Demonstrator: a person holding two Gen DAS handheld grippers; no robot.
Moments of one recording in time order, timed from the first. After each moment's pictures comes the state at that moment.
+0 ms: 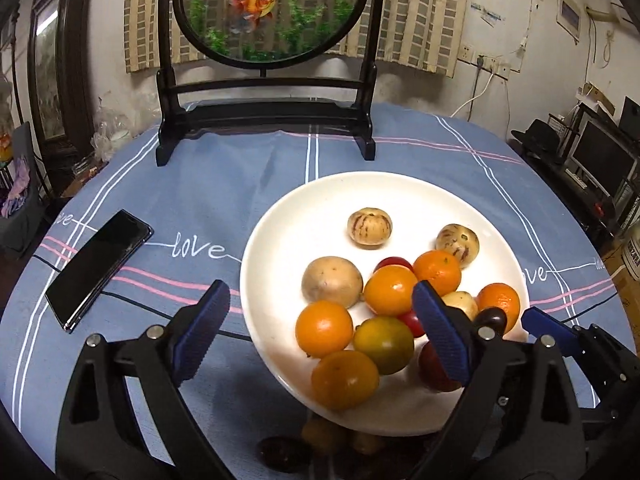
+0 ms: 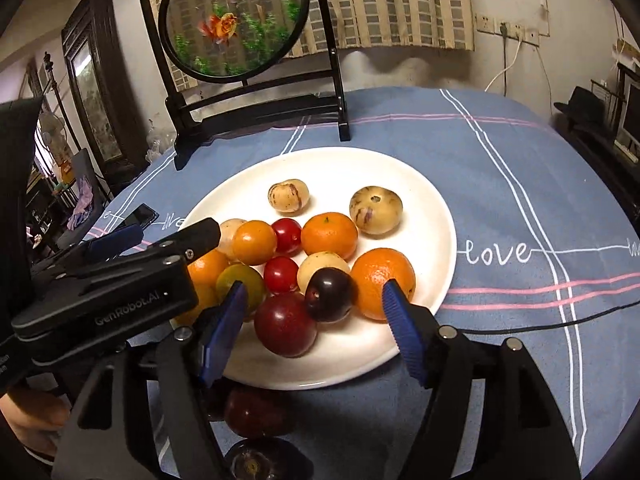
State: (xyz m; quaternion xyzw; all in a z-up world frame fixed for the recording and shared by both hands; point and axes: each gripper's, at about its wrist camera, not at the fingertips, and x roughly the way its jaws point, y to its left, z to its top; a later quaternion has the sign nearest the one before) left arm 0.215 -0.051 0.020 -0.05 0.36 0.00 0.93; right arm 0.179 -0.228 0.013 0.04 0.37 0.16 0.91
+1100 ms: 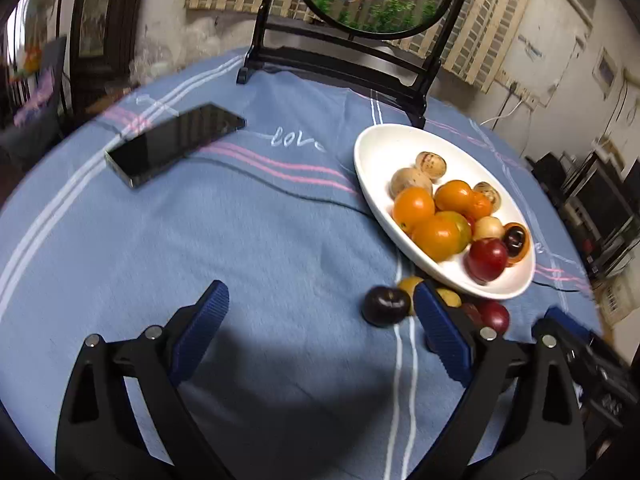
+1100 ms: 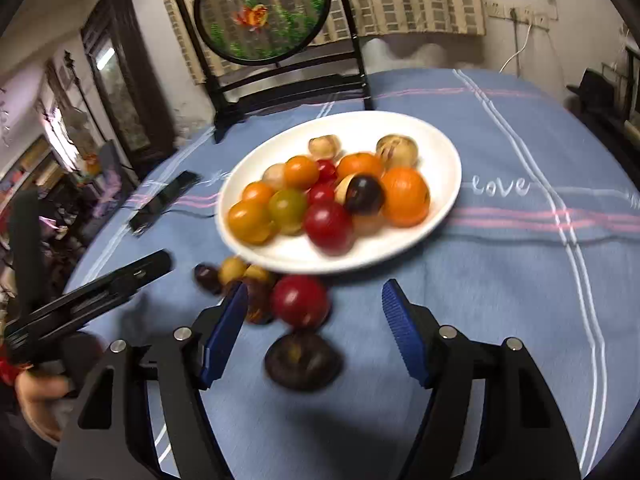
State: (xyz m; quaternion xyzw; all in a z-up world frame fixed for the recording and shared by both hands) left arm 0.106 0.031 -0.010 -0.17 0.38 0.03 0.91; right arm 0.103 -0.239 0.008 0.05 0.39 0.21 0.90
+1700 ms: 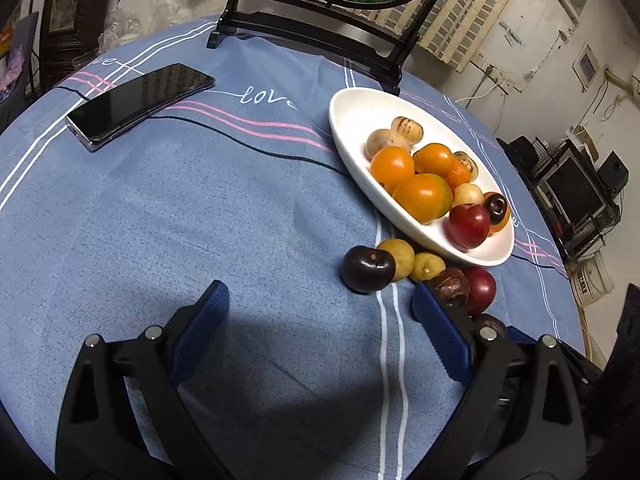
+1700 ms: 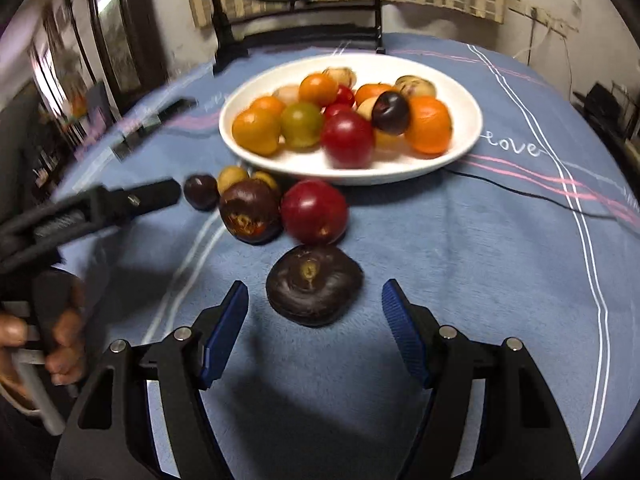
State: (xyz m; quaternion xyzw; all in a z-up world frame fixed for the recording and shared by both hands) left arm 0.111 0.028 -0.032 -0.19 0.42 -0.04 0.89; right arm 0.091 -0.199 -0.031 -0.05 0.46 0.18 0.87
